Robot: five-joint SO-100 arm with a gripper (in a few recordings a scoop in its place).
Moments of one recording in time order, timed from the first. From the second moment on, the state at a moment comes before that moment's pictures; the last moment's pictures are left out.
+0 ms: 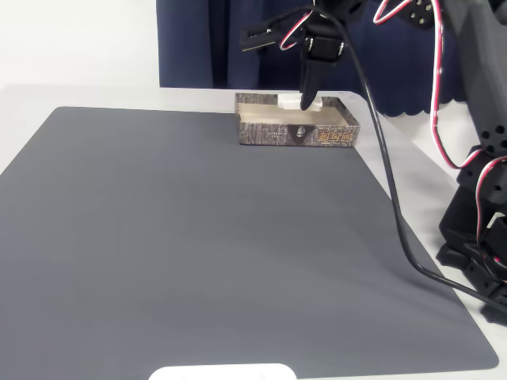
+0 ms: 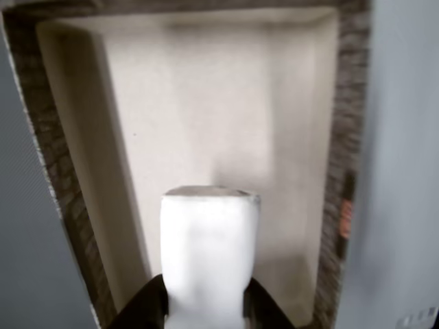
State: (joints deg) arm 78.8 50.4 32.4 94.2 -66.9
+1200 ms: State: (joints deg) arm 77.7 41.7 26.5 89.8 -69.3
